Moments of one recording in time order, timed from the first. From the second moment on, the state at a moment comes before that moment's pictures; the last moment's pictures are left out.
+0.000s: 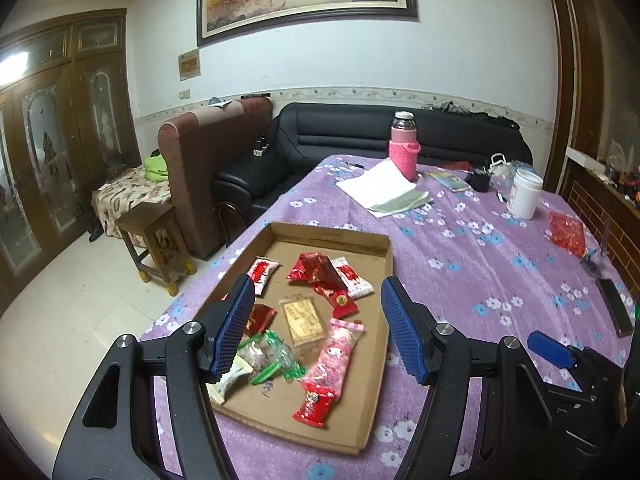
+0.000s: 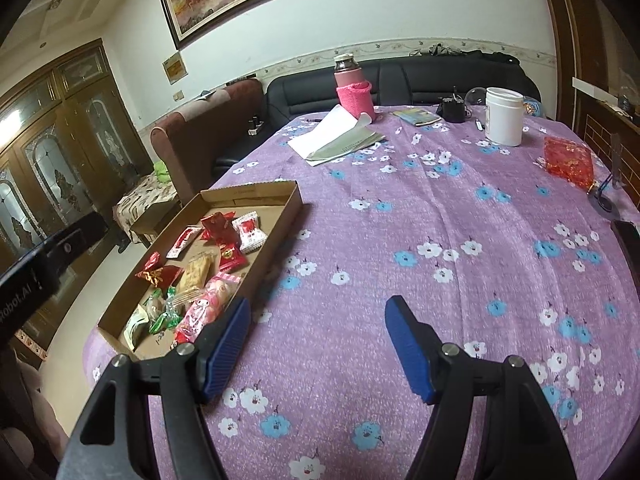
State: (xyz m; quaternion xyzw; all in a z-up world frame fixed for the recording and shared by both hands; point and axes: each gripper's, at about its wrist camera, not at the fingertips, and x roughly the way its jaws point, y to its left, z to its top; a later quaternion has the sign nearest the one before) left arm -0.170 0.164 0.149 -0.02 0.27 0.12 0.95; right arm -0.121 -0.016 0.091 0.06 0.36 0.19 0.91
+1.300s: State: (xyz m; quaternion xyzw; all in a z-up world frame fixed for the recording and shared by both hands) left arm -0.180 0.109 0.136 0.00 0.22 0.08 0.97; right arm -0.128 -0.045 0.072 0.07 0.36 0.11 0.92
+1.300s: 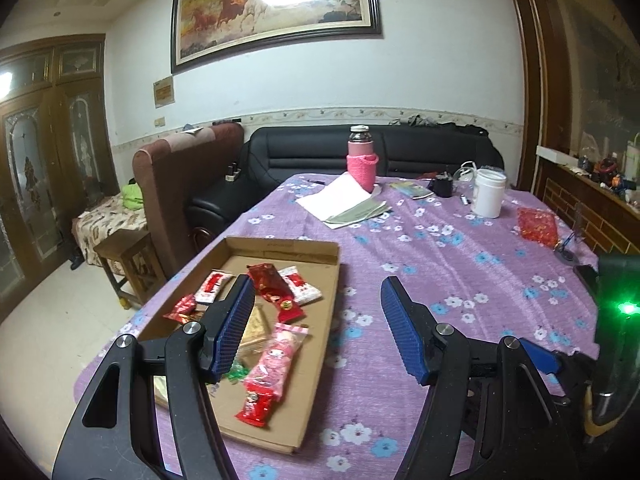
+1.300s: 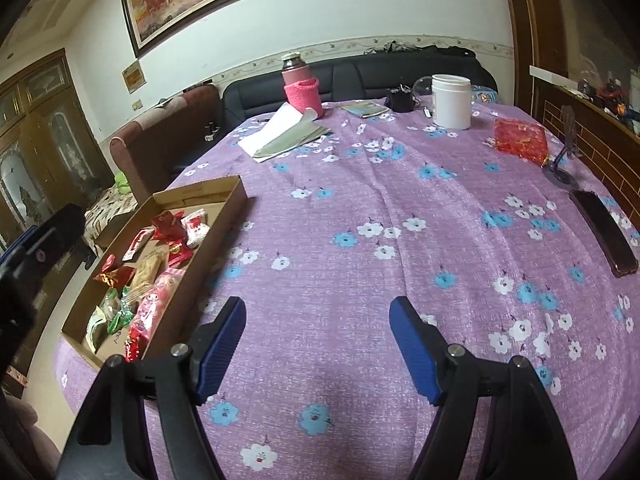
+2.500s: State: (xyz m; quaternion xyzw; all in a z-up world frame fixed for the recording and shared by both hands) left arm -0.197 0.129 0.133 -0.05 0.20 0.07 0.98; right arm -0.137 -0.031 0.056 0.05 0.37 0.10 0.92
